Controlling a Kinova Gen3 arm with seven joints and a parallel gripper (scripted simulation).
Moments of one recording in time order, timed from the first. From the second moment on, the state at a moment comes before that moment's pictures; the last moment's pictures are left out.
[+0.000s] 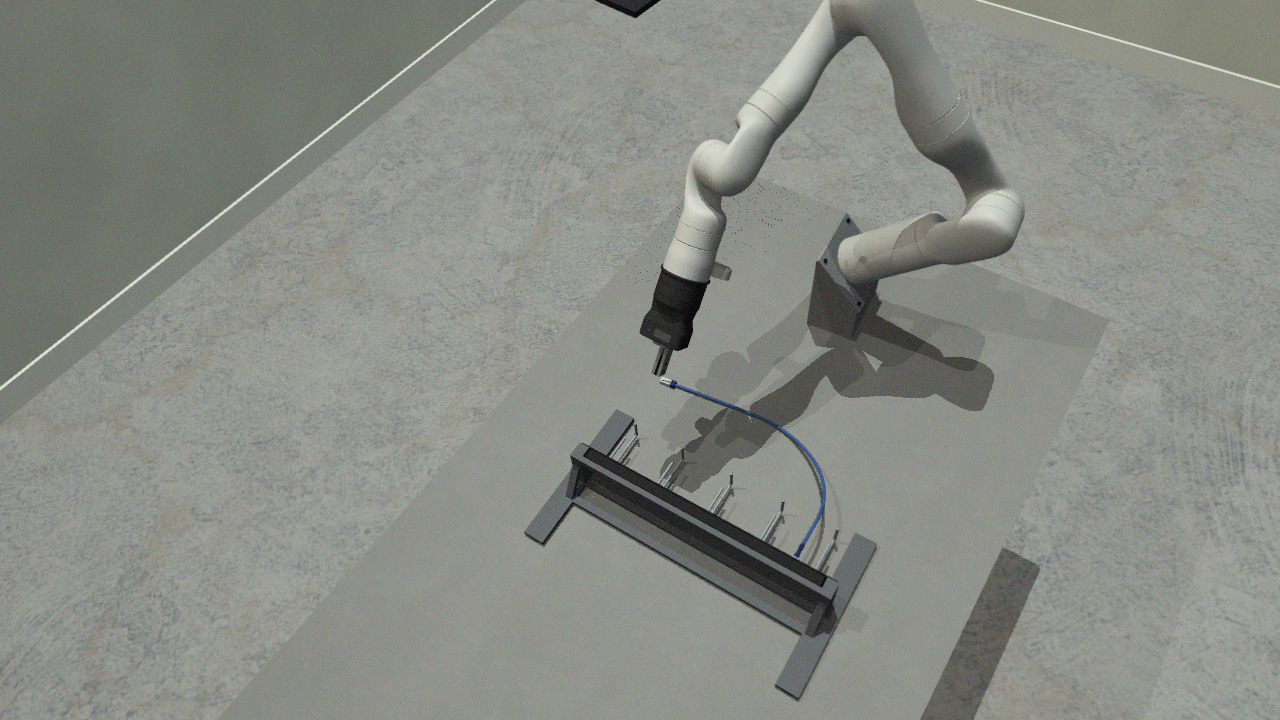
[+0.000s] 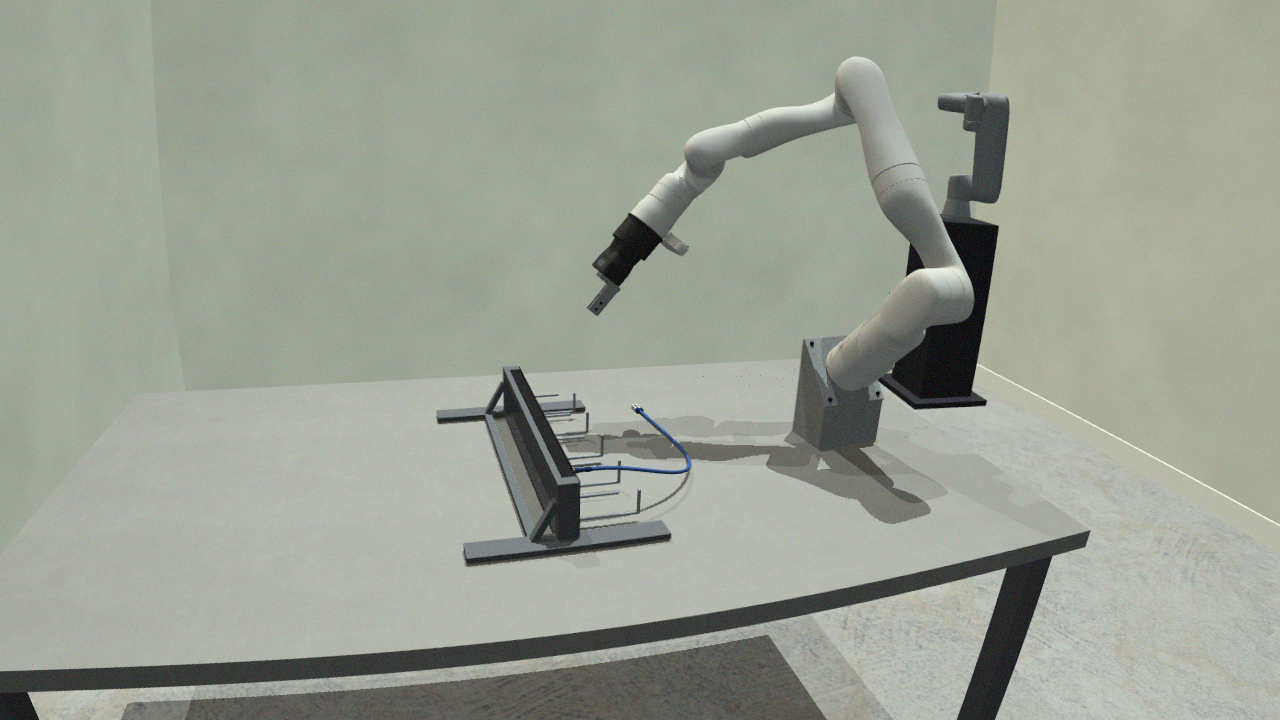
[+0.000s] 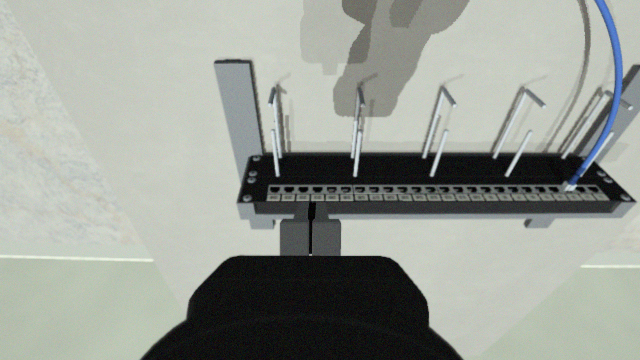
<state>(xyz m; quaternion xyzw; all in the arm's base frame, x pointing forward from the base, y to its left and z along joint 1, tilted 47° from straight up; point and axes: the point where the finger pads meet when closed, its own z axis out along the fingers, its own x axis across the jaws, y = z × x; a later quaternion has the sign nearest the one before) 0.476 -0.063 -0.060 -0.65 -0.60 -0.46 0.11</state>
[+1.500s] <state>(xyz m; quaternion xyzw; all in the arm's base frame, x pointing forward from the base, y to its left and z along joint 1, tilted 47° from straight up) 0.352 -0.024 -0.178 -0.88 -0.24 -0.04 0.40</state>
